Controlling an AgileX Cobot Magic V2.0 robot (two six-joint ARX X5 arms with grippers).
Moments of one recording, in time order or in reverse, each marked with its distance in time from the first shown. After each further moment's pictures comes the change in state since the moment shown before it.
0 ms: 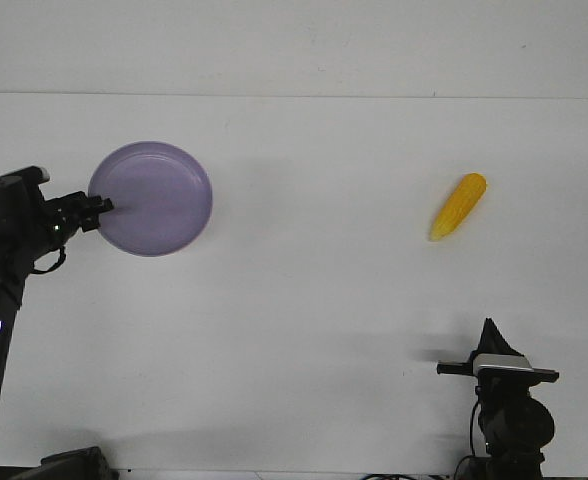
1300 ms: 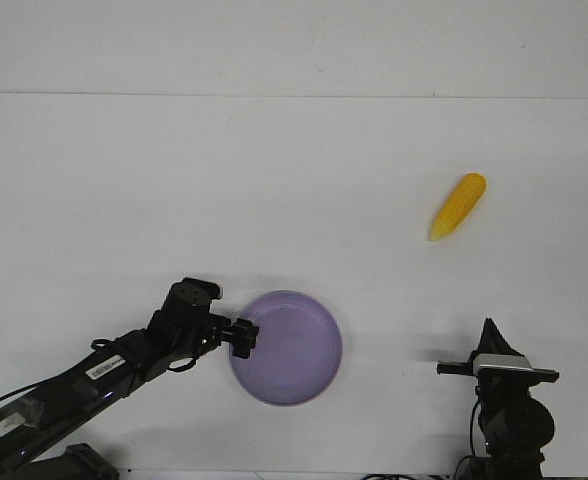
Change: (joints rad) left arm -0.750 0.028 -0.589 0.362 -0.167 -0.180; right arm 0.000 0.000 0.000 0.000 0.000 0.000
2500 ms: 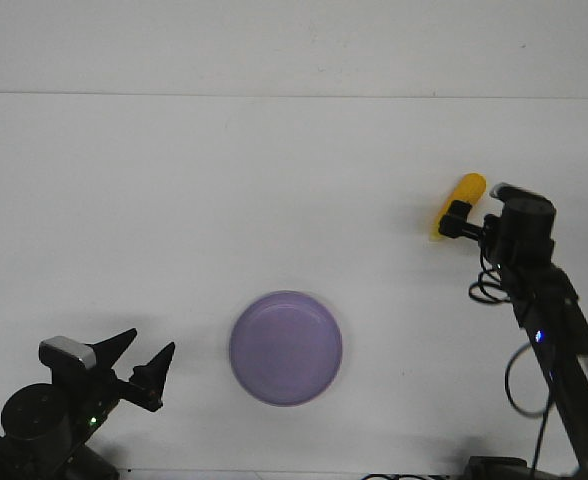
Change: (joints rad) left arm 0.042 -1.021 0.000 -0.536 -0.217 0.056; right arm -0.008 1.385 1.073 -0.220 -0.061 0.408
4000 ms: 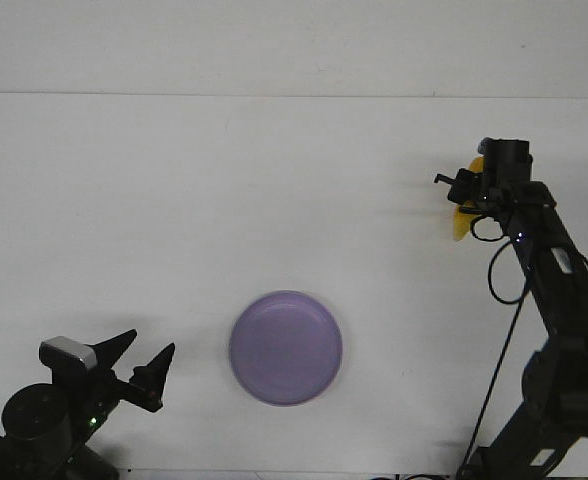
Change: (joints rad) left arm 0.000 0.000 0.000 -0.009 -0.001 0.002; right arm -0.003 0.396 0.467 -0.295 0.056 0.010
